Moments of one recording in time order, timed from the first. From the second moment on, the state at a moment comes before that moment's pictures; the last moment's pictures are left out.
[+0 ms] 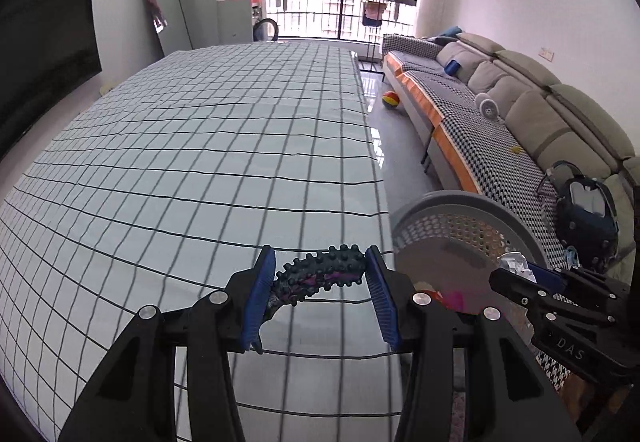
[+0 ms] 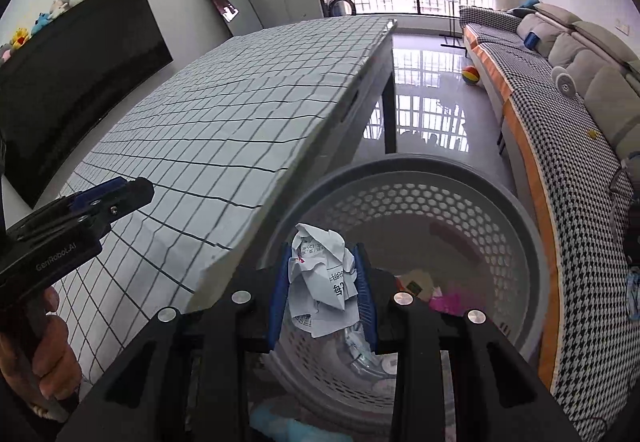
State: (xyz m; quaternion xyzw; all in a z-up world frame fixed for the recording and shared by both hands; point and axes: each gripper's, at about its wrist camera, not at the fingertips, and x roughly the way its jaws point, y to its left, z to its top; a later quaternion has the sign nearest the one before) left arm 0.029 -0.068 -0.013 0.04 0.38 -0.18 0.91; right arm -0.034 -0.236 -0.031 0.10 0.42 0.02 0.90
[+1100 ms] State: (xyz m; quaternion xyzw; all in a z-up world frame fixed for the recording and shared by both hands) left arm 0.006 -0.161 -0.049 0.09 0.39 -0.18 0.90; right arm -0.058 -0.318 -0.068 0.12 0.42 -0.03 0.90
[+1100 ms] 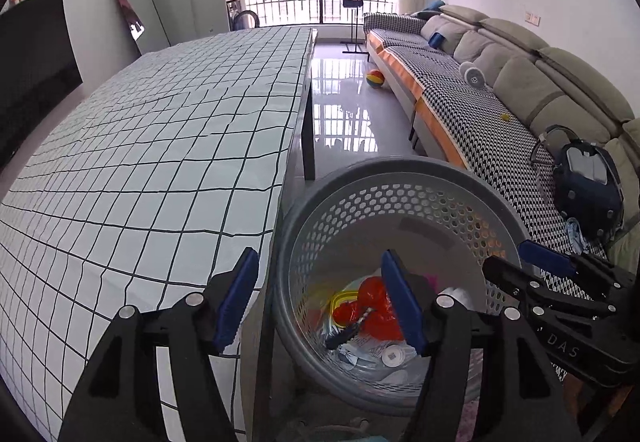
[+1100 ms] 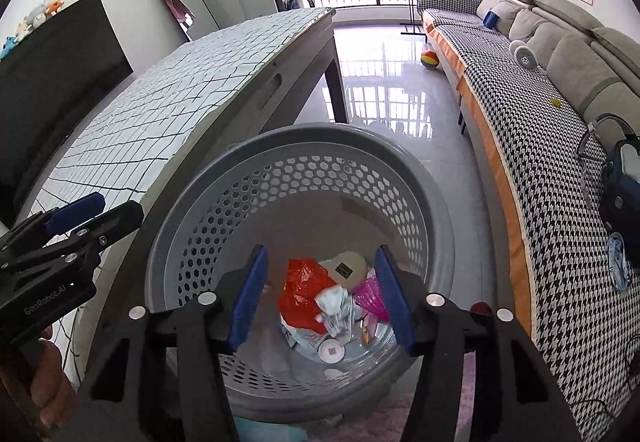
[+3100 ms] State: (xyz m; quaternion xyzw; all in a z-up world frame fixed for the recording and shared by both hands) left arm -0.006 -0.128 -0.038 0.06 0.38 -0.12 0.91; right arm -0.080 -0.292 -0.058 0.10 0.41 -0.08 0.90
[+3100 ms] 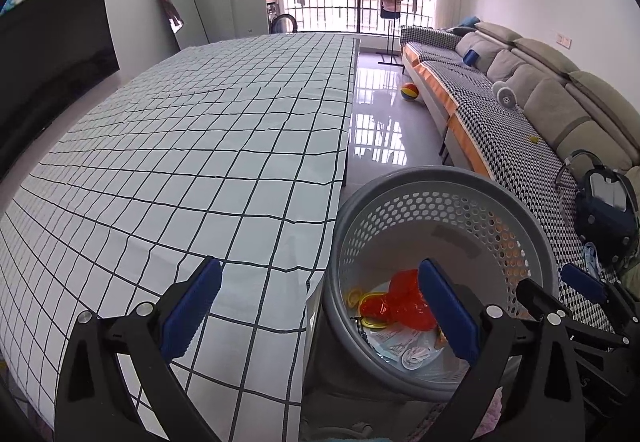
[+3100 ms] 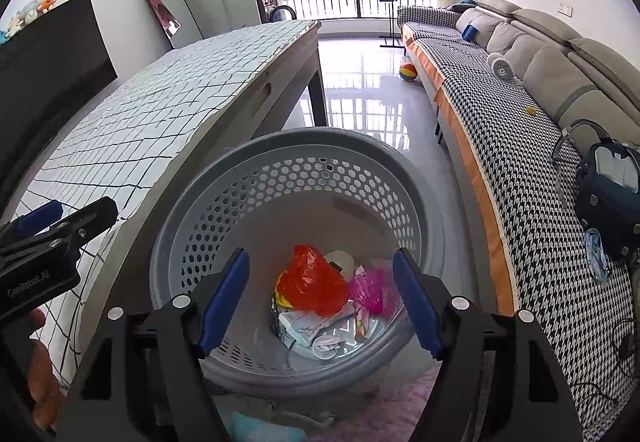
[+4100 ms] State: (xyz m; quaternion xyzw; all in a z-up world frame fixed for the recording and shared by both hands) left arm -0.008 -0.128 -0.040 0.06 0.38 -0.12 0.91; right arm -0.084 -0.296 -0.058 0.11 0.41 -0.08 0.90
